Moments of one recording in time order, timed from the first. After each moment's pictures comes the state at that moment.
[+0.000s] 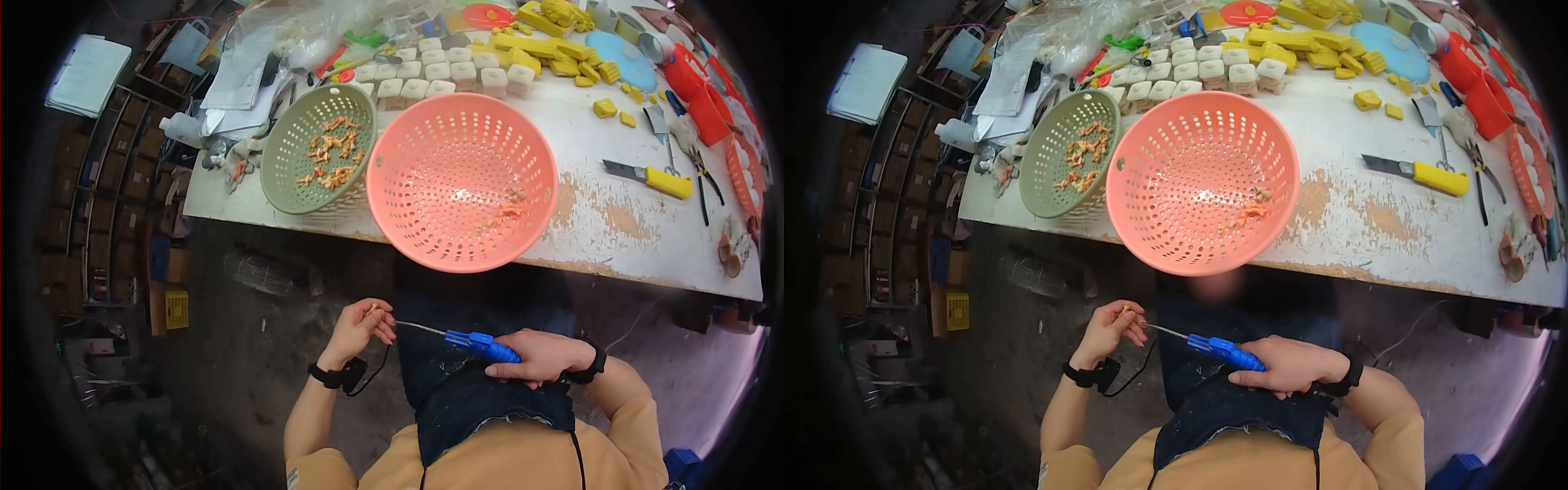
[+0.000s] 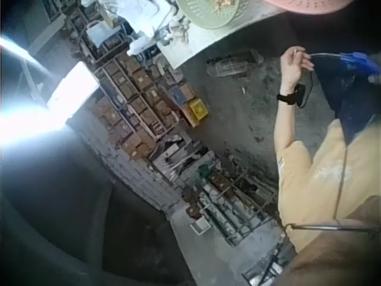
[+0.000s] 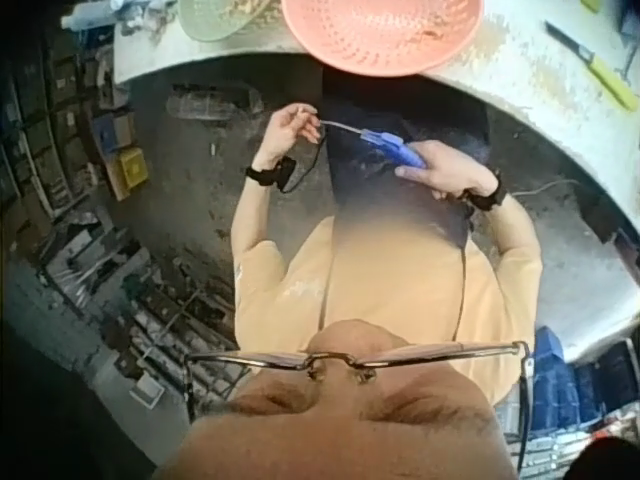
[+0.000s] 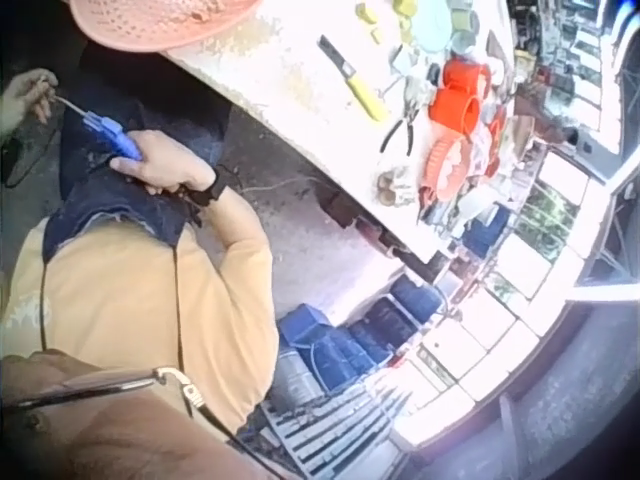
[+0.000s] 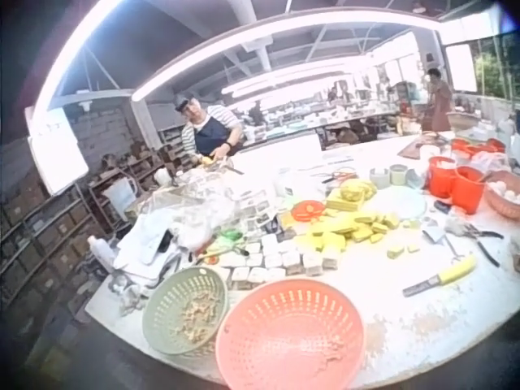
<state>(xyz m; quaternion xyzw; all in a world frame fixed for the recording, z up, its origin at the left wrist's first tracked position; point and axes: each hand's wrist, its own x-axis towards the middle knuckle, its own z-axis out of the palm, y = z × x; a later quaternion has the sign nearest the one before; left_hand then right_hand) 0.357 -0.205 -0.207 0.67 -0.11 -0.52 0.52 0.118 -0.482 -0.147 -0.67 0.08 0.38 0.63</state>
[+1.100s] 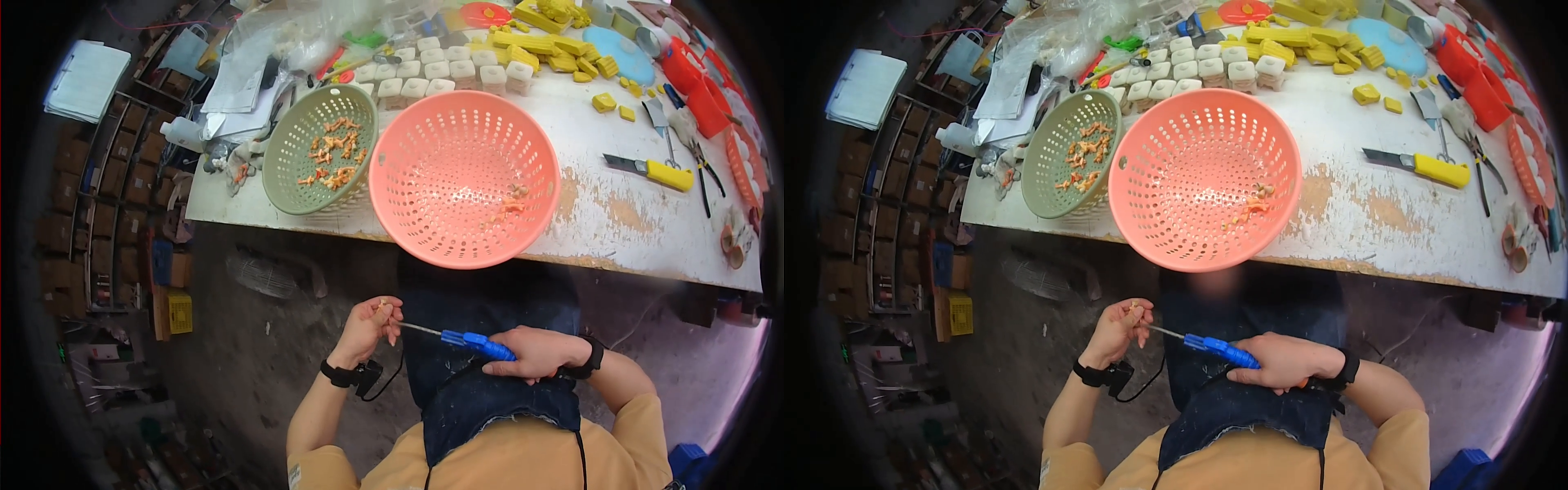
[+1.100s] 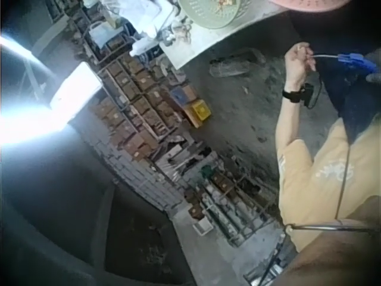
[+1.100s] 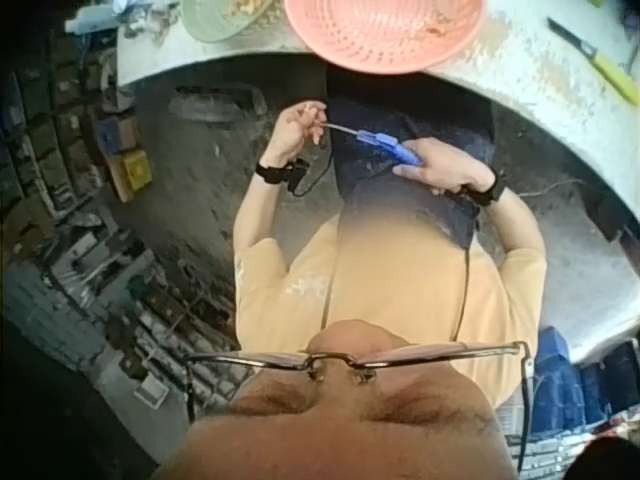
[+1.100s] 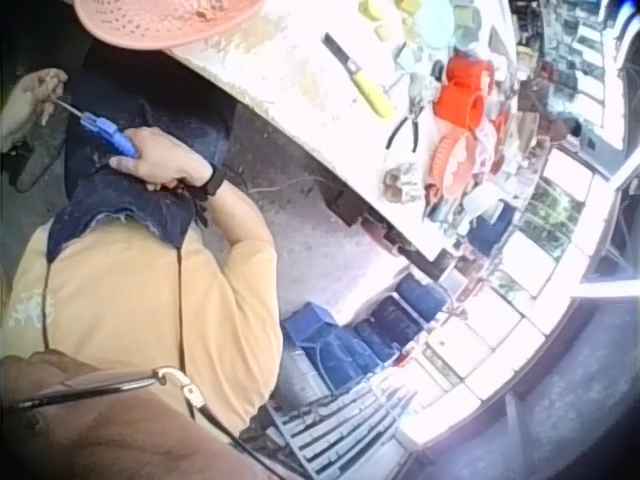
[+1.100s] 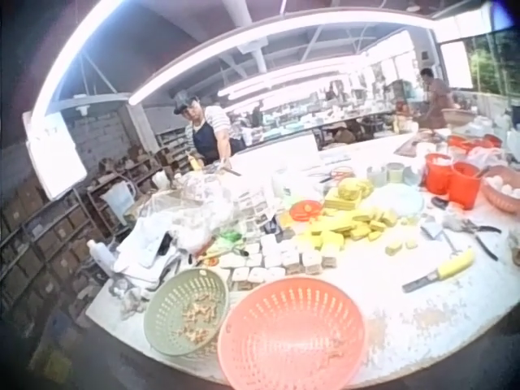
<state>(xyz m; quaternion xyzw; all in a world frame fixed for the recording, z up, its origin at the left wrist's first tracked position) 0.354 -0.206 -0.214 0.59 -0.03 -0.54 0.60 0.135 -0.473 -0.139 -0.69 0.05 0.39 0.60</state>
